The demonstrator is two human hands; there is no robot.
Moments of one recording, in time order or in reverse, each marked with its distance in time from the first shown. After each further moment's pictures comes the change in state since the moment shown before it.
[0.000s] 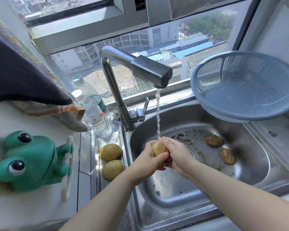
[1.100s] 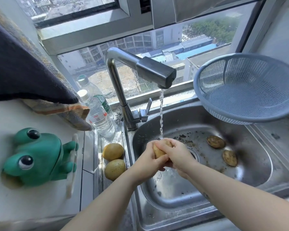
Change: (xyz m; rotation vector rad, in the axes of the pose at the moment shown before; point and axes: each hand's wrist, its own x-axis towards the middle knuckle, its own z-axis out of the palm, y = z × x) left_hand -0.006 0.000 -0.002 0.067 0.028 0.046; right_hand -0.004 0.001 0.005 -0.059 0.021 -0.048
